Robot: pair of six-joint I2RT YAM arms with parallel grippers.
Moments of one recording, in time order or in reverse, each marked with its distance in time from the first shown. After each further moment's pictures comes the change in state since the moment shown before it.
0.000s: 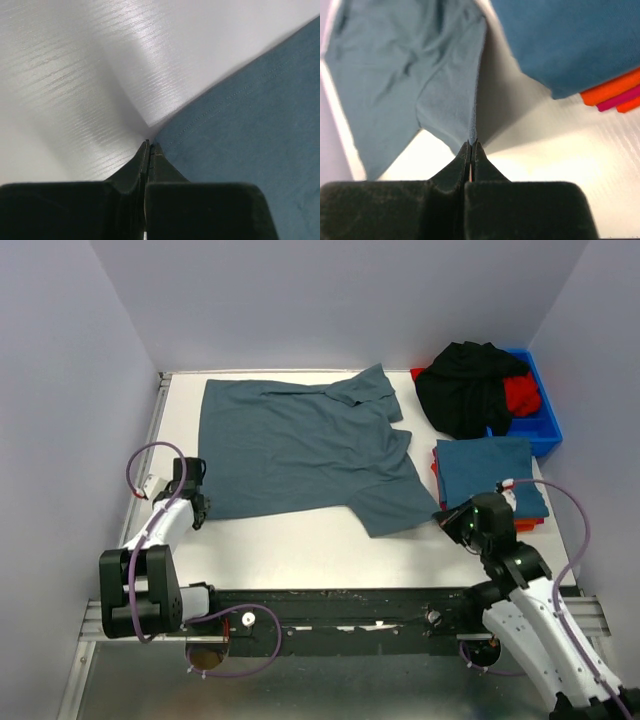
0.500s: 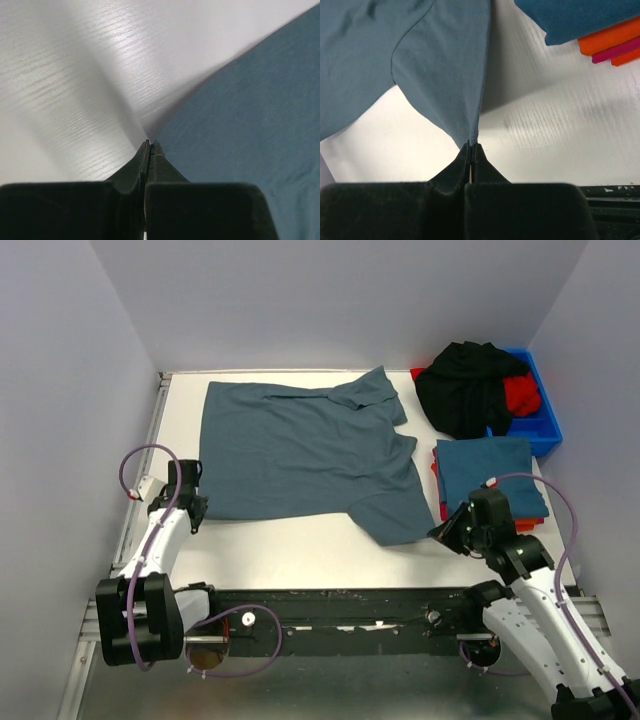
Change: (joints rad) left arm 0.002 -0.133 -0.002 -0.066 0.001 0.000; right arm 0.000 0.029 0.127 -0.237 -0.155 -0.134
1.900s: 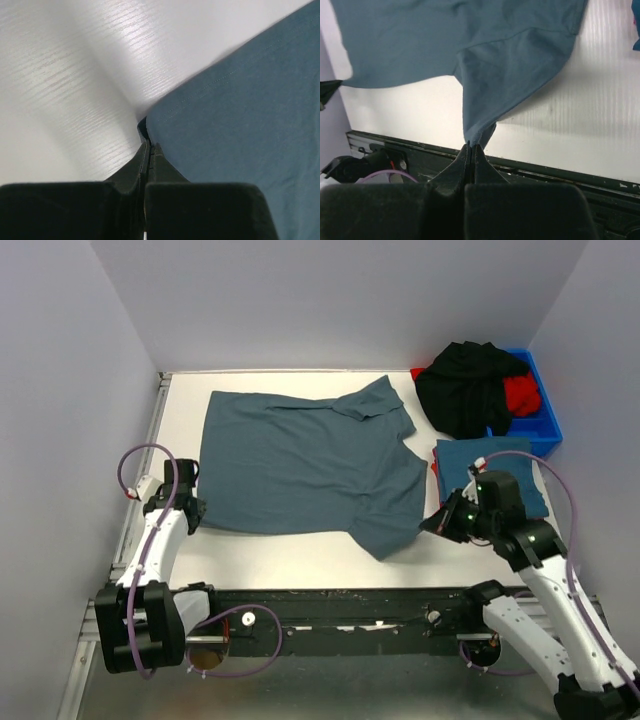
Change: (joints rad) left arm 0.018 -0.065 0.023 -0.116 0.031 0.060; right arm 0.018 0.062 0.232 -0.094 -0.214 -0.166
